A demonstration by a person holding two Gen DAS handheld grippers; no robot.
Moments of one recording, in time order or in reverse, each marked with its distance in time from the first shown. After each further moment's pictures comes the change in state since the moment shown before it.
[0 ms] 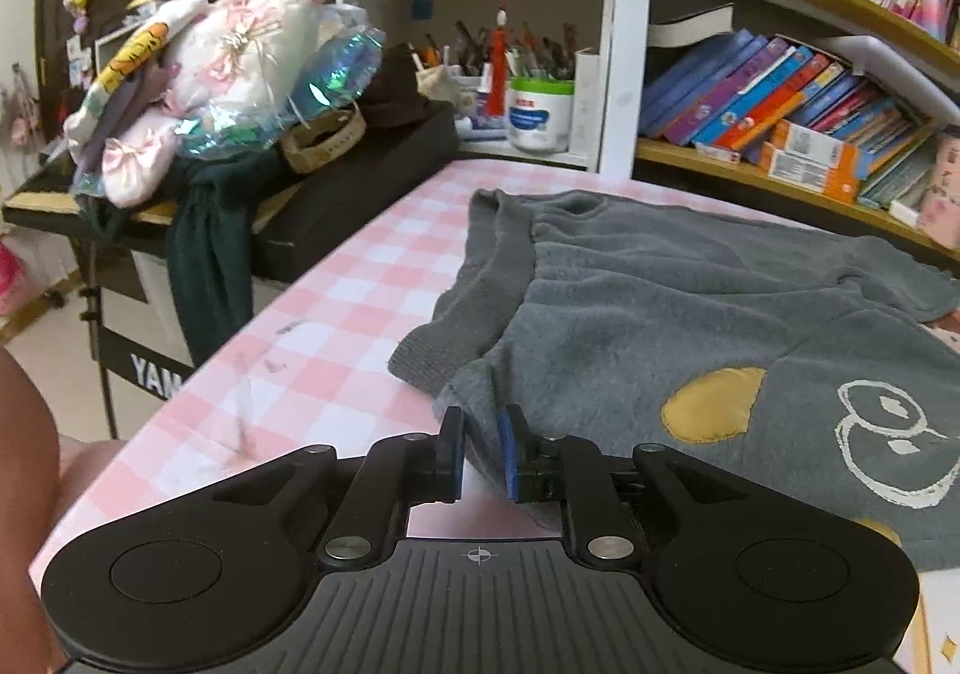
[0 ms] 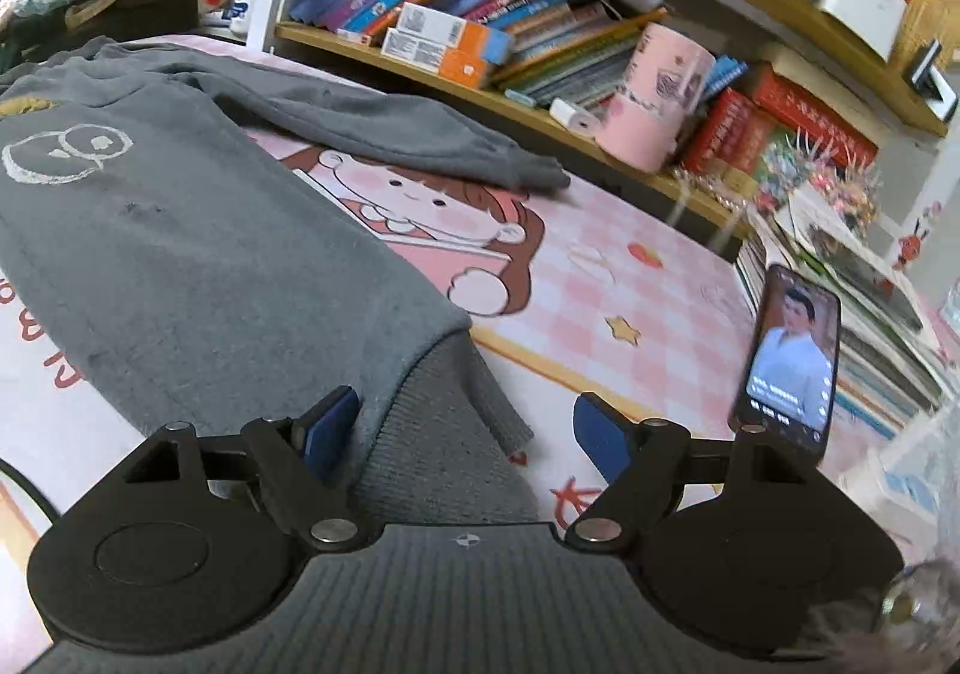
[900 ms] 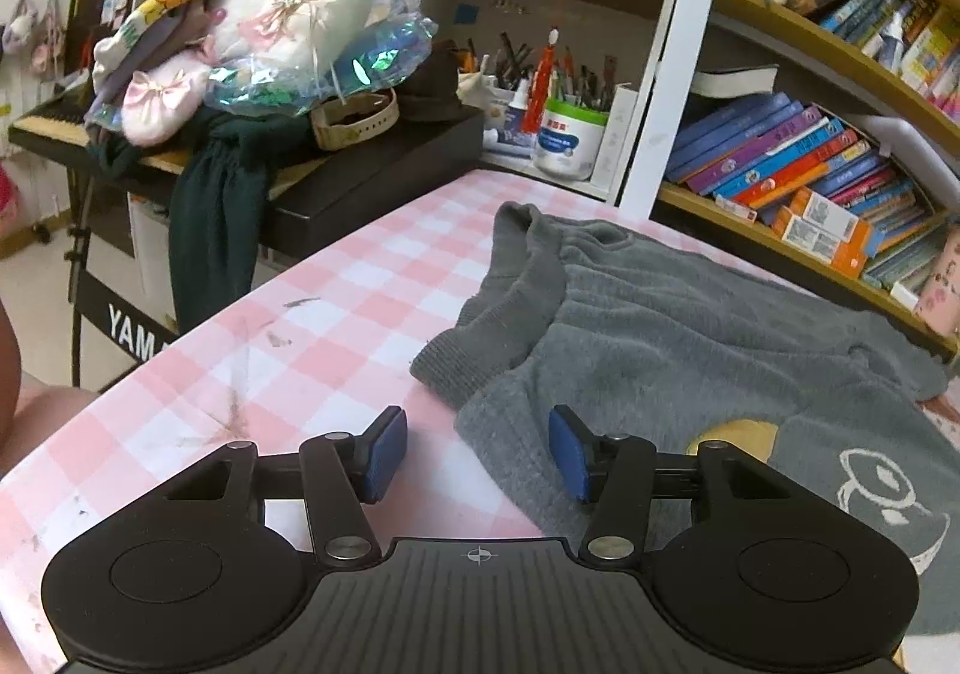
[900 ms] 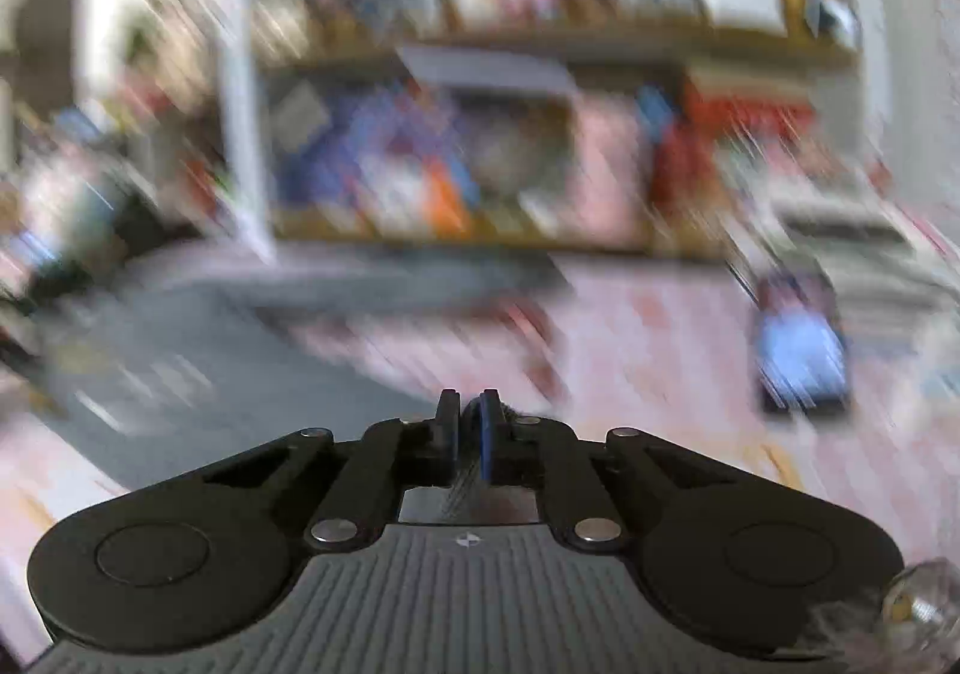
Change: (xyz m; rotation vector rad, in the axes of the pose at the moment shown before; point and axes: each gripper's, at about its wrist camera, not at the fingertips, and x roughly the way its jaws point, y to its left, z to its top) left arm 0.014 0.023 -0.007 -0.161 -0.050 -0.047; right arm -0.081 -0.016 0.004 0.366 -0.319 0.115
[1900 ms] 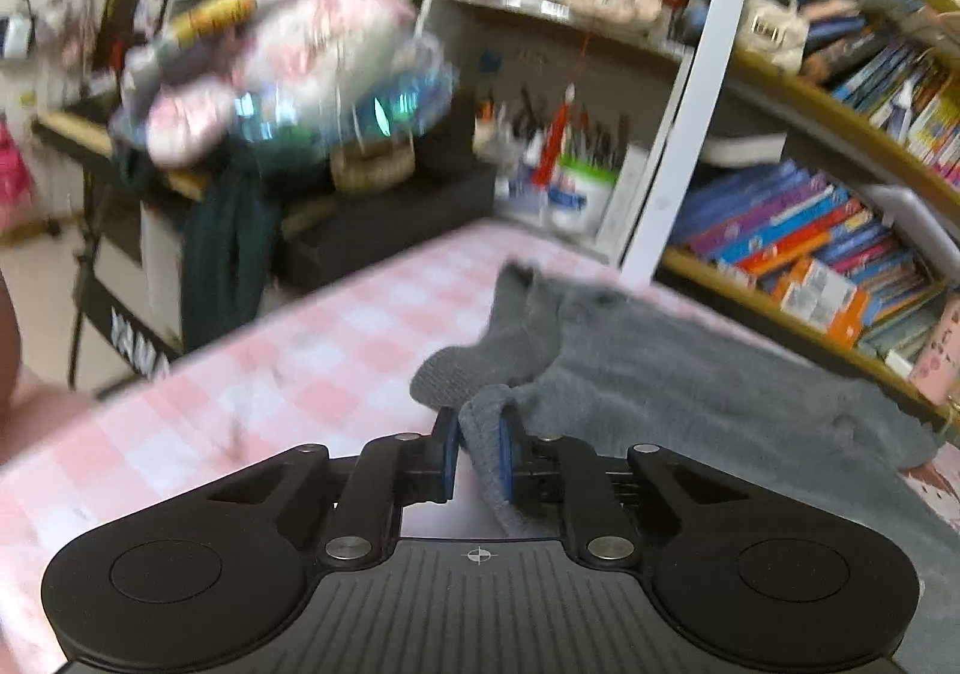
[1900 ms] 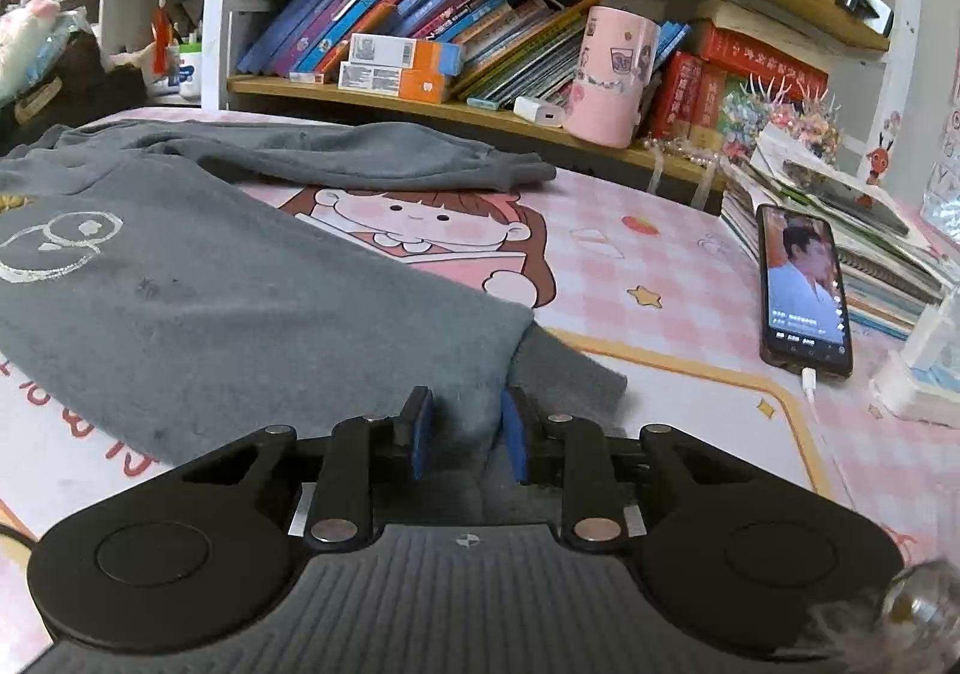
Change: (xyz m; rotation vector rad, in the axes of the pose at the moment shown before) left arm -0.015 0.000 0.009 -0.087 -0.100 0.009; right arm 0.068 0.024 -0.044 -0.143 0.255 -0.167
